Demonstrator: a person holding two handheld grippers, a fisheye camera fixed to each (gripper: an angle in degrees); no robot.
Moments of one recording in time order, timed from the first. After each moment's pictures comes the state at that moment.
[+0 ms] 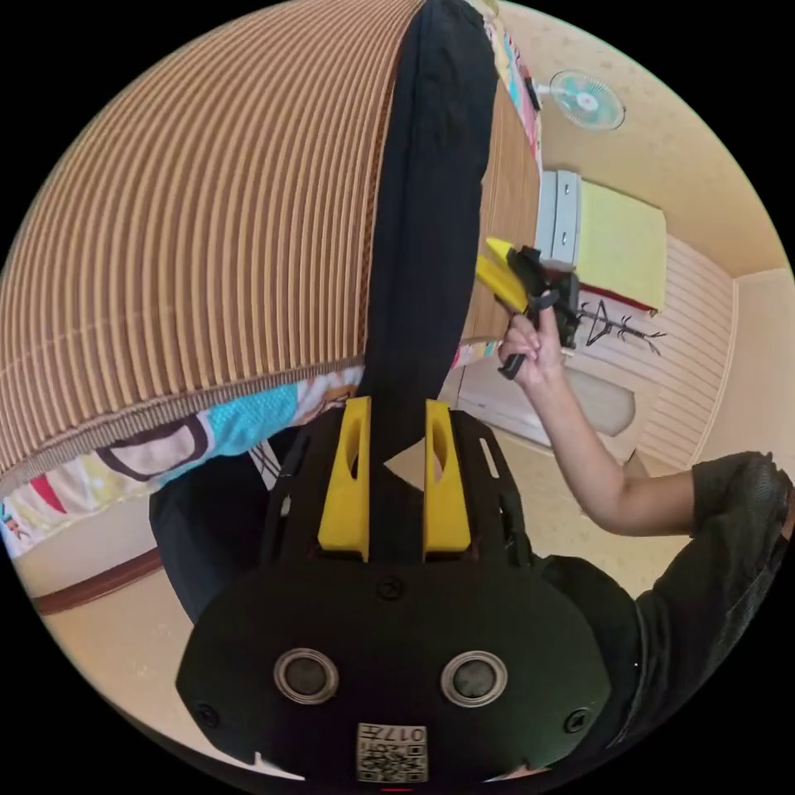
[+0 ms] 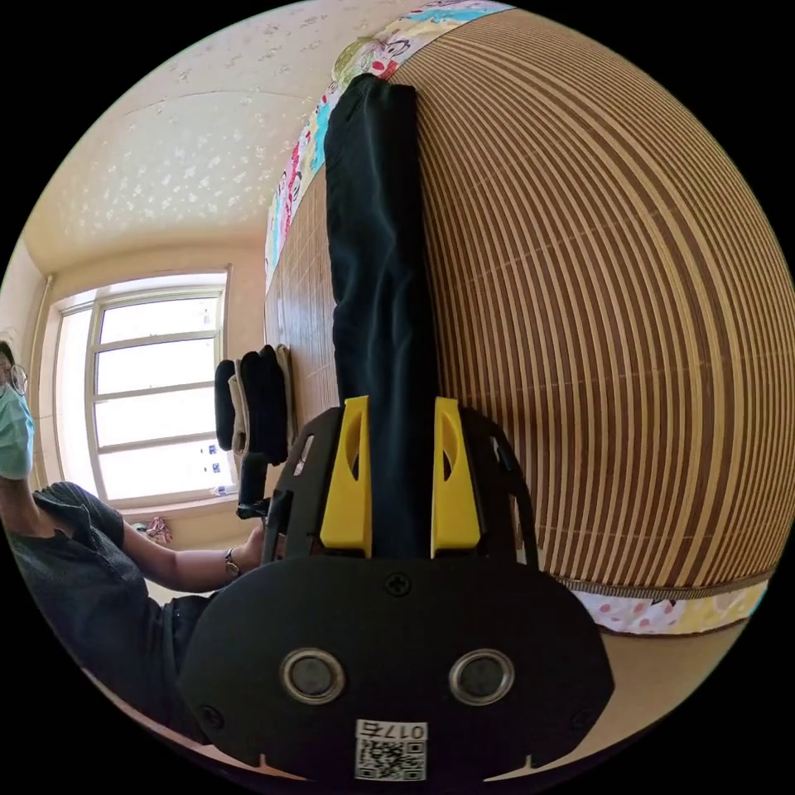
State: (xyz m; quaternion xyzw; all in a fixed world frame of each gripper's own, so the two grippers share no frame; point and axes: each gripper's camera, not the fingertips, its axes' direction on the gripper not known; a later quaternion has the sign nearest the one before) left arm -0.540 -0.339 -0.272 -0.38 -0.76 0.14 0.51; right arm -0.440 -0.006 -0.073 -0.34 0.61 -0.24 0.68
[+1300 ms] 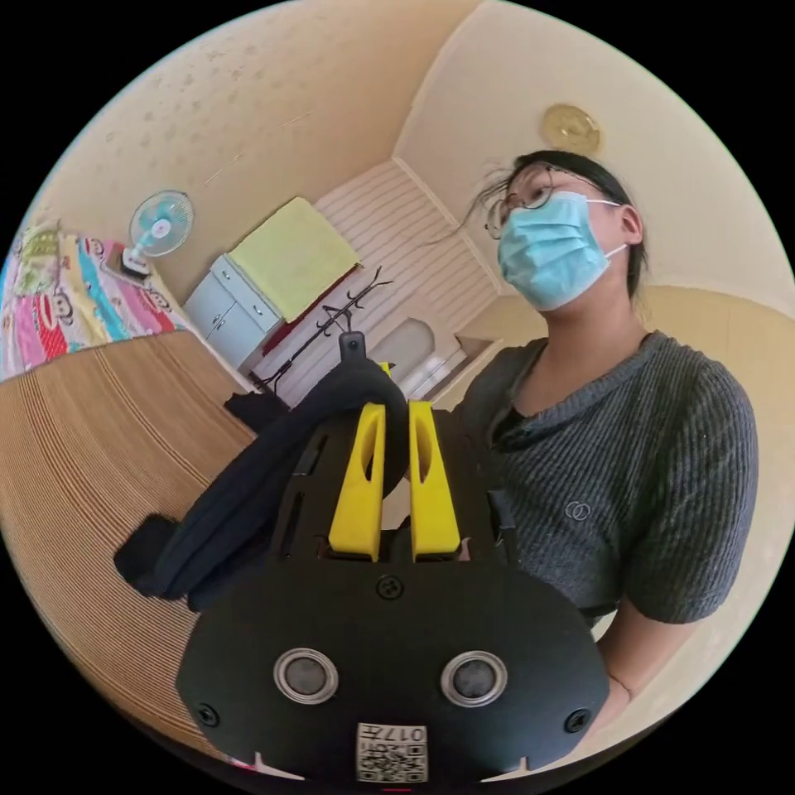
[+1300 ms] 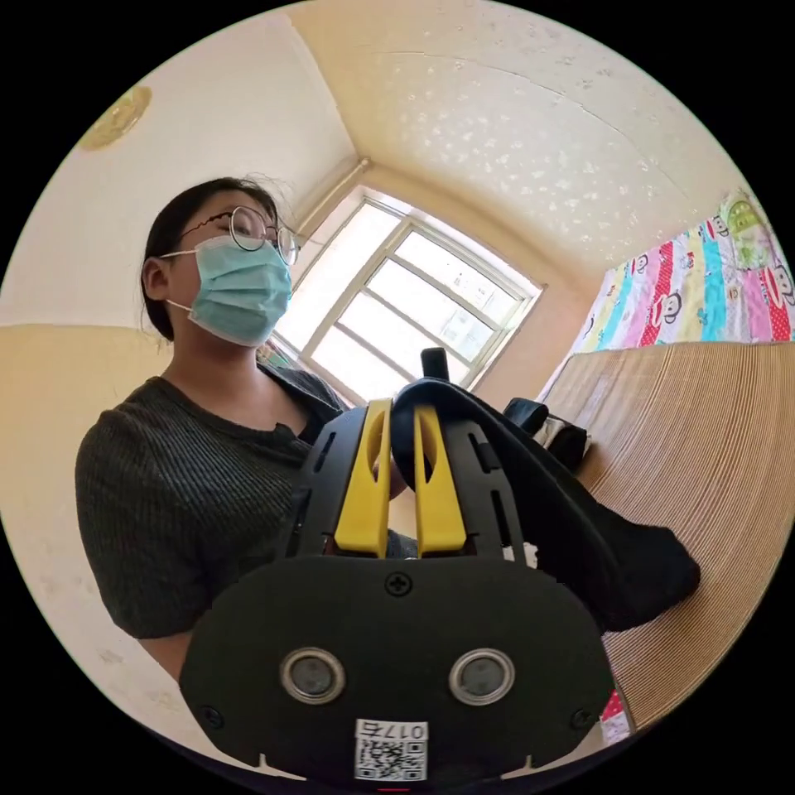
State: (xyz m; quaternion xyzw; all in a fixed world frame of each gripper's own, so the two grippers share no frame) left arm -0.349 -0.124 0.075 -0.69 -0.34 0.33 0.54; right arm -0.710 0.237 0.049 -0.59 0.19 -0.35 0.70
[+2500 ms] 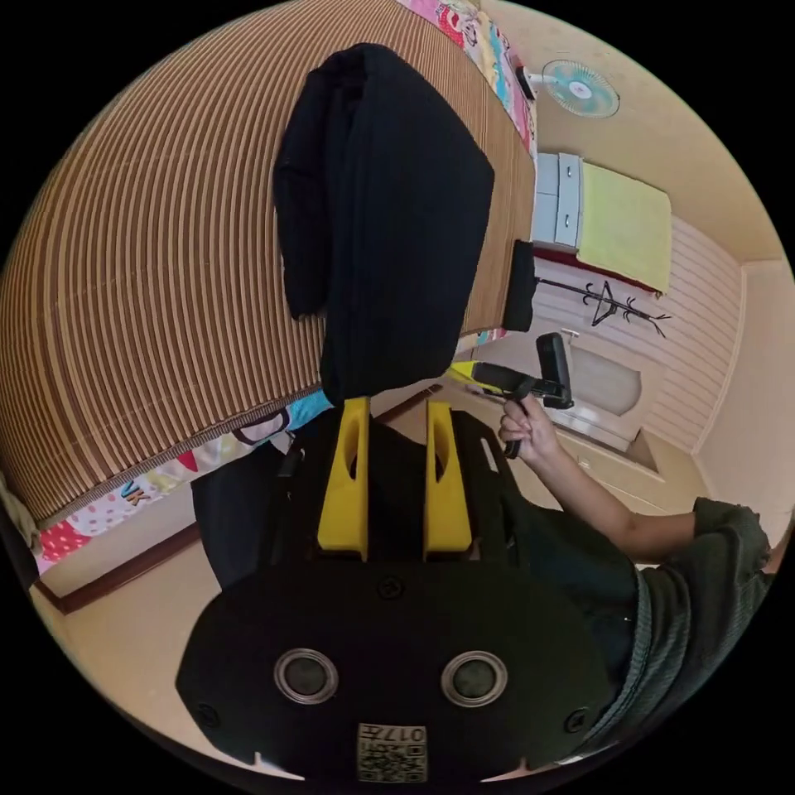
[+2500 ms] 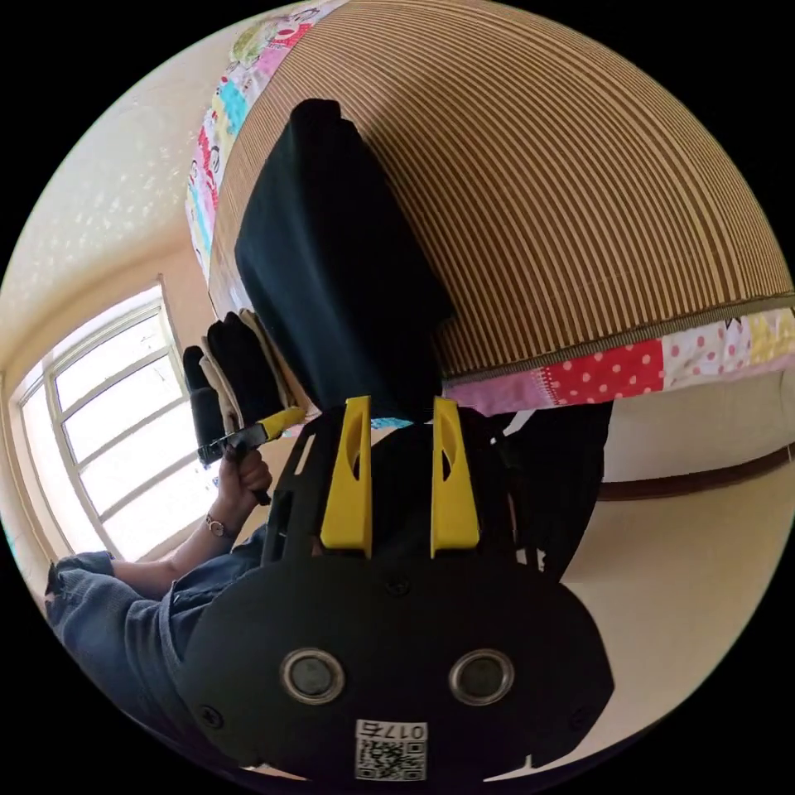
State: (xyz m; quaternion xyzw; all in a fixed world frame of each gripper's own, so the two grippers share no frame) left arm -0.496 -0.500 -0.244 -0.42 -0.77 0.11 0.46; right arm -0.454 0.122 -0.127 -0.29 0.71 -0.09 0.63
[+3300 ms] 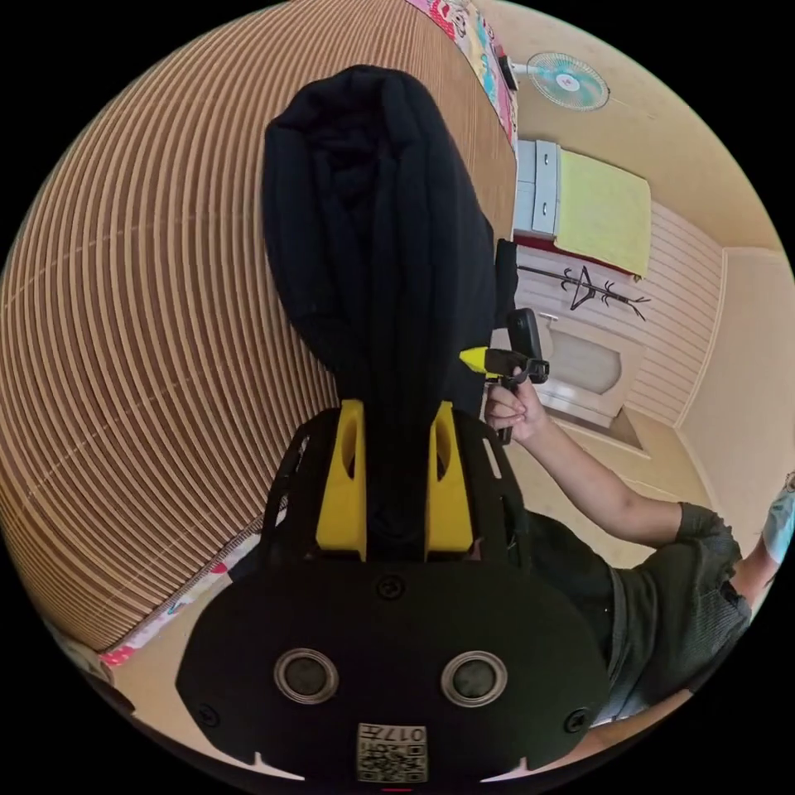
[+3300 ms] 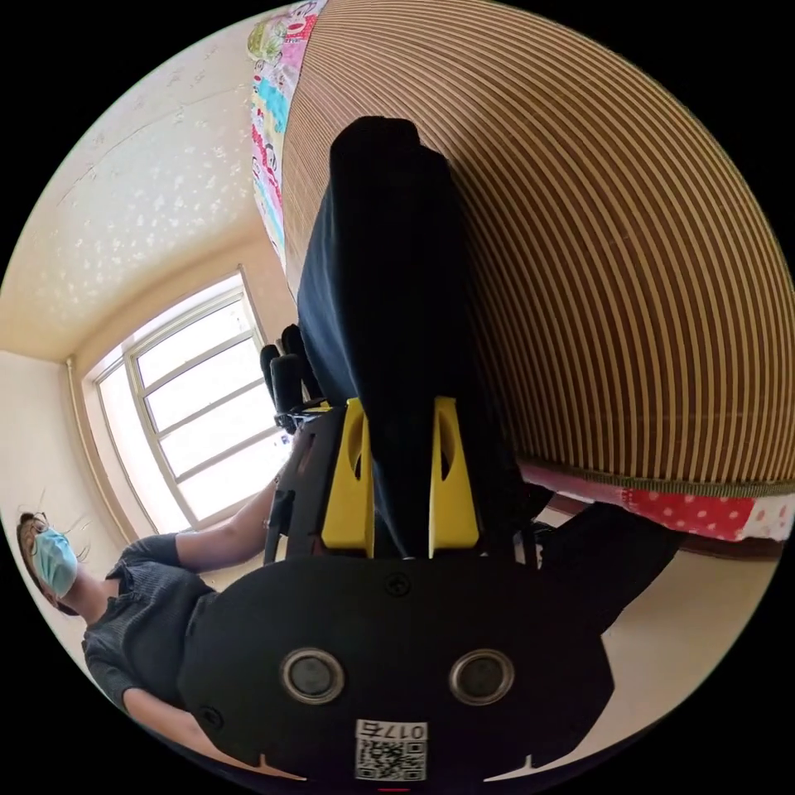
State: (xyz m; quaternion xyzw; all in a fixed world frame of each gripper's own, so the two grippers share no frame) left arm -0.497 -0.645 -0.269 -0.47 -0.75 0.08 0.46; right arm -0.482 0.092 -0.102 -0.36 0.59 -0.04 0.73
